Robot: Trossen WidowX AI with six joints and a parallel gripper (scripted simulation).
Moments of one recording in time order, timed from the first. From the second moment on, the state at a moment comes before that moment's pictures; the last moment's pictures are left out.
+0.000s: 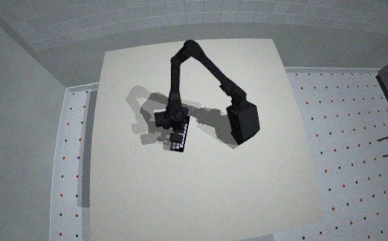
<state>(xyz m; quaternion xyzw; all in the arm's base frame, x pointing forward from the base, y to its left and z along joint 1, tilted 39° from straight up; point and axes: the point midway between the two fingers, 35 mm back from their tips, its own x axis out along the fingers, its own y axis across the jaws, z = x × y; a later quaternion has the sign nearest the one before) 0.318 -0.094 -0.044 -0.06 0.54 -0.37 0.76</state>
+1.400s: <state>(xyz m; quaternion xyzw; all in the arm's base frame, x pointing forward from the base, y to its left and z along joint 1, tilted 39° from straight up) 0.328 -0.060 -0.029 -0.06 0.55 -0.36 0.75</state>
